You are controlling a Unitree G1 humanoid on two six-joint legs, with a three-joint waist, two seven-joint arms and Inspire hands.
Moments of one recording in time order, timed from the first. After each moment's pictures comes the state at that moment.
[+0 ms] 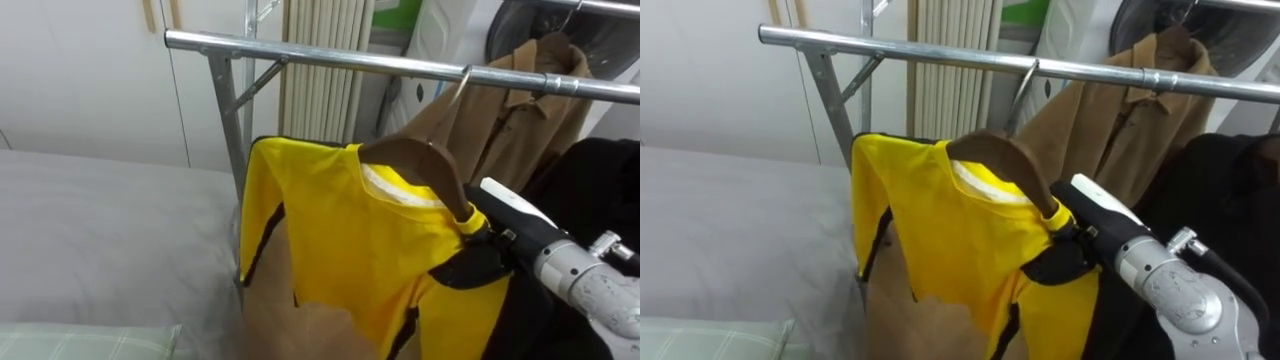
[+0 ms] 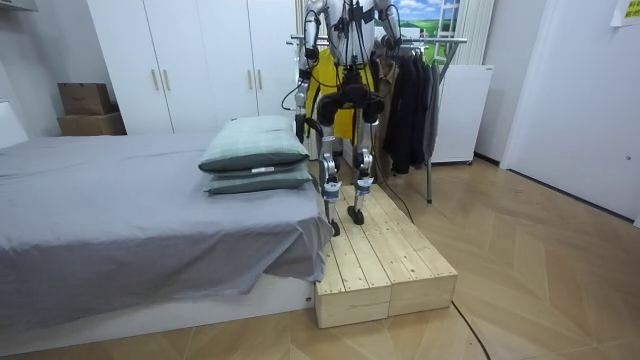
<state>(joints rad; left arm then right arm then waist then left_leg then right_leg) 0.12 0.26 0.06 1.16 0.35 0.19 -0.17 -0.17 -0.46 -0.03 -0.09 -0.35 0.19 0.49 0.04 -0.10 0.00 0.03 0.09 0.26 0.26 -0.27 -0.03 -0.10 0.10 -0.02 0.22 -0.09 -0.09</state>
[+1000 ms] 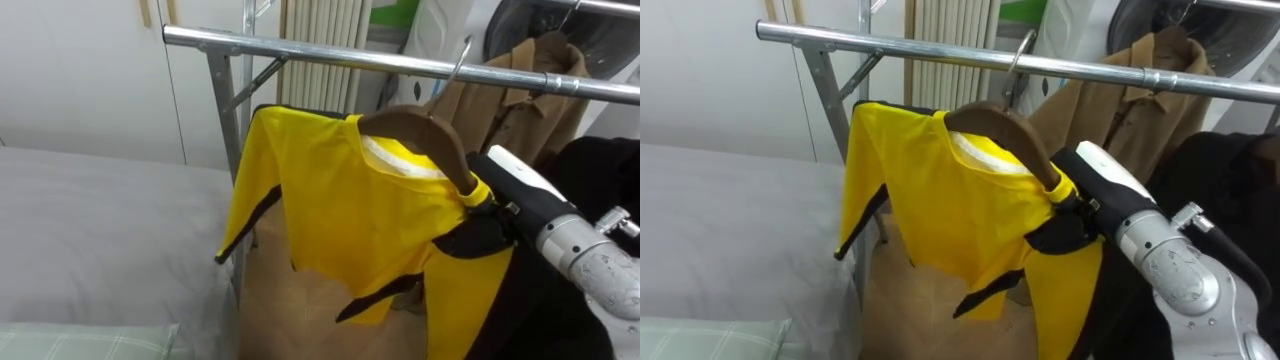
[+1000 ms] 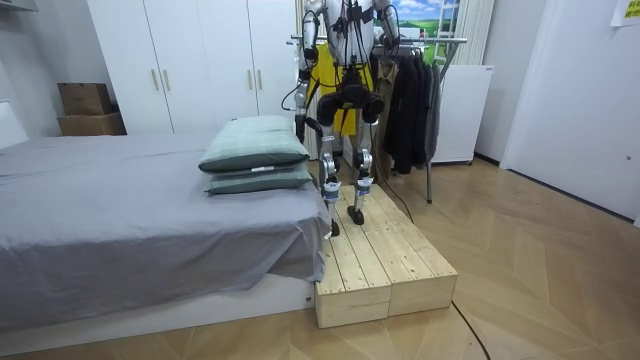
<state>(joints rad) 0.13 0.27 0.06 1.14 0.36 0.17 -0.17 -0.23 -0.47 -0.03 -0.09 -0.40 0.16 0.42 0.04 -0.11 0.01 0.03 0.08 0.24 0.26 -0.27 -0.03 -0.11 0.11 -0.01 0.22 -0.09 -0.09</state>
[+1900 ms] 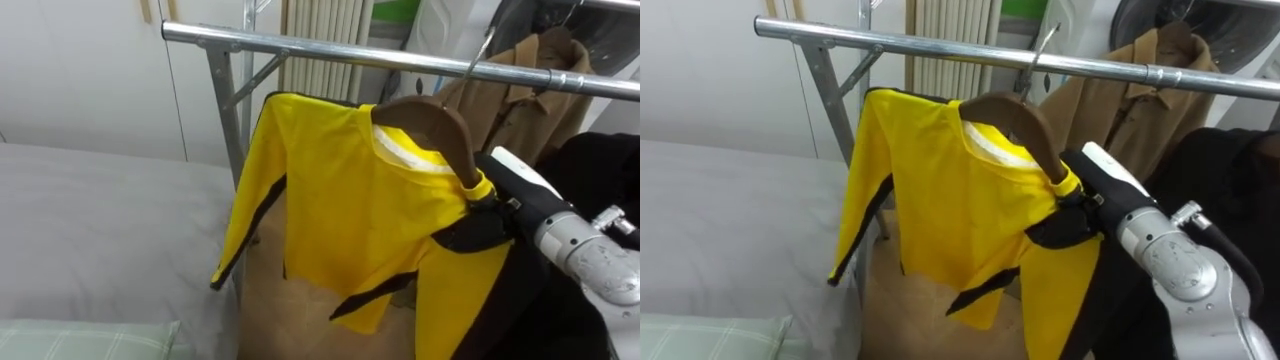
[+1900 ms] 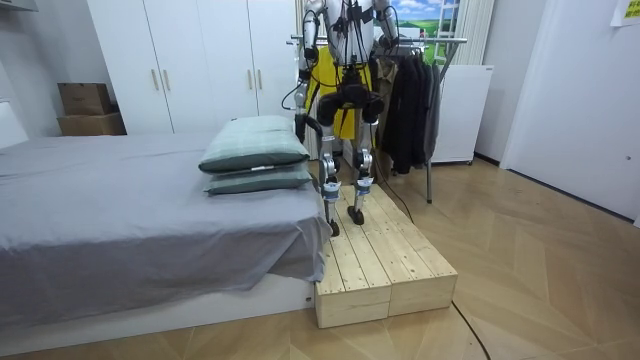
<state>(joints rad) 0.13 0.26 0.06 1.07 0.44 0.18 -0.20 -0.30 -0.47 -0.03 0.10 -0.28 0.18 0.43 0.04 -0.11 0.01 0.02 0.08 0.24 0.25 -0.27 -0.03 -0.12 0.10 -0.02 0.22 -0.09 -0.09</state>
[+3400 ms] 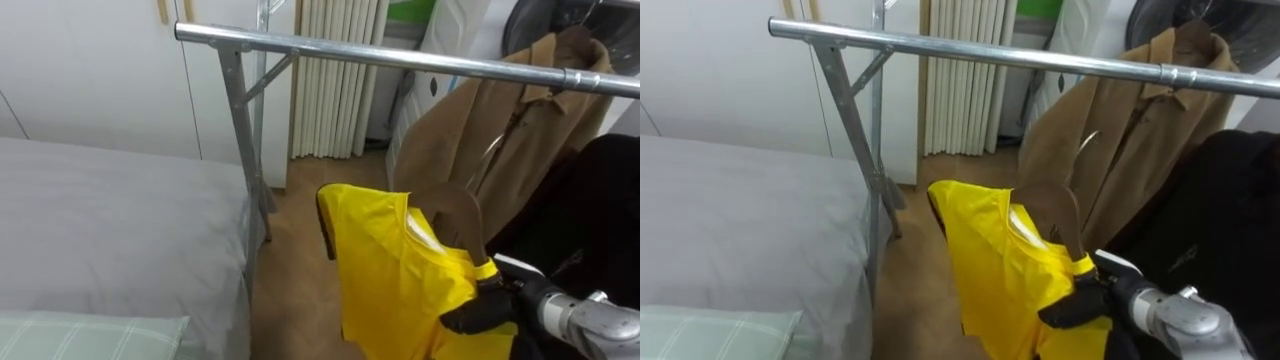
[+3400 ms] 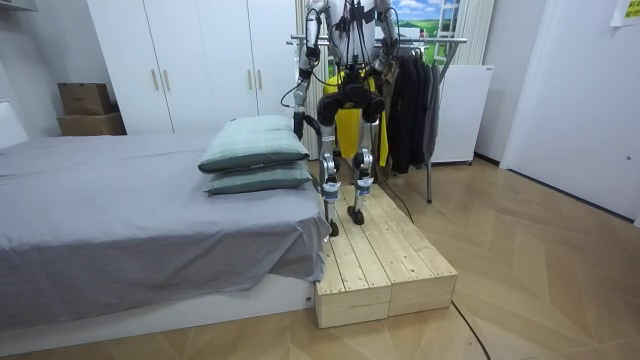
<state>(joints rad) 0.14 0.27 0.06 0.99 0.45 0.19 -0.20 -0.34 -0.47 -0.02 0.63 -0.13 0.17 0.59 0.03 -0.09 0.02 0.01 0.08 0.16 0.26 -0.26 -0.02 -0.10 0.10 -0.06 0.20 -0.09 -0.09</state>
